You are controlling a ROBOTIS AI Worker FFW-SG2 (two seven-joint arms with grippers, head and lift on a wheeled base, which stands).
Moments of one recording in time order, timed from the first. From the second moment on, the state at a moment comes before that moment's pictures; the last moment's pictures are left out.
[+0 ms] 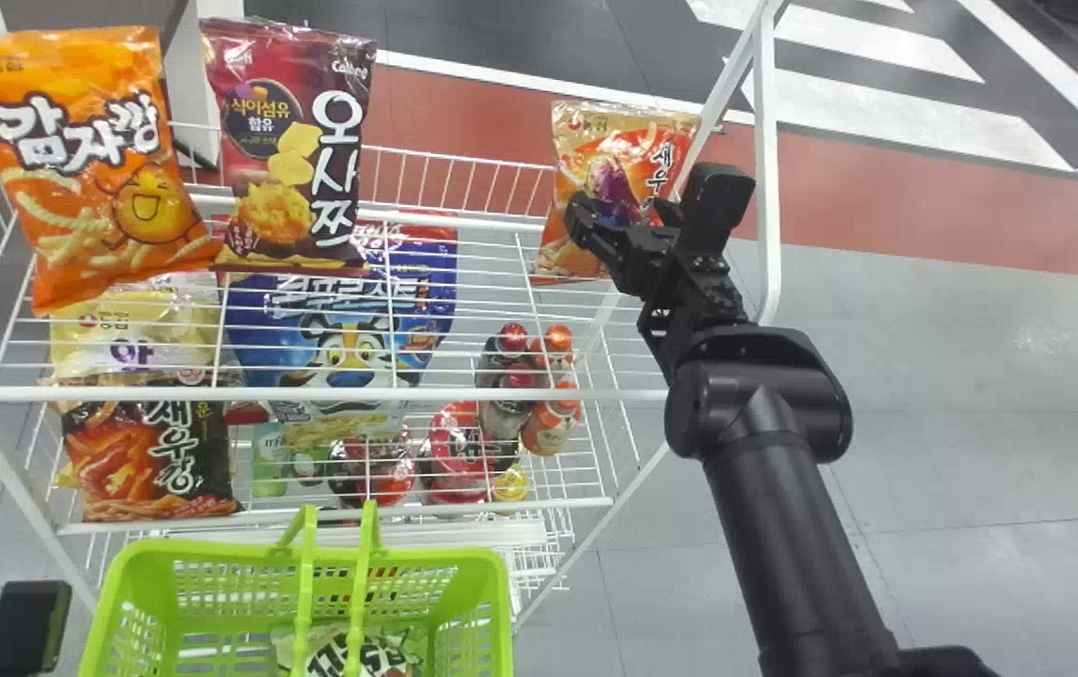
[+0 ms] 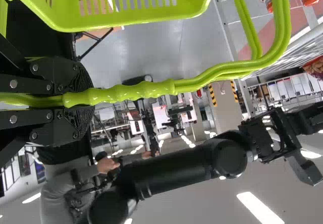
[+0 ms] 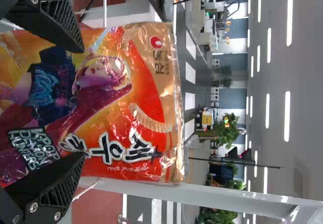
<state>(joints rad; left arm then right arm) 0.42 0.10 -0.03 -1.94 0.36 1.25 -1.17 -0.29 -0.18 -0.07 -1.24 -0.12 0.16 0.09</state>
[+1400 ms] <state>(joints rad) 0.41 0.10 -0.03 -1.92 0.37 1.25 -1.17 0.10 -0.18 -0.08 -2.00 -0.33 0.58 0.04</state>
